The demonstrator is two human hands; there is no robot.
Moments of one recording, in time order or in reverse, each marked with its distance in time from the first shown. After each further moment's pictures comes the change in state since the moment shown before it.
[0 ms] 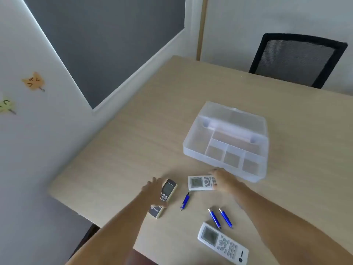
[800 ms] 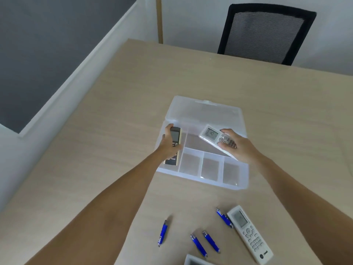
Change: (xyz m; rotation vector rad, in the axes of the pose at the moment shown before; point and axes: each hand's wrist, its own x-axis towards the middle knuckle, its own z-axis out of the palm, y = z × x) left_hand 0.181 0.149 -0.143 -0.849 0.114 0.292; right_hand 0.036 0.134 -0.112 0.592 0.332 0.201
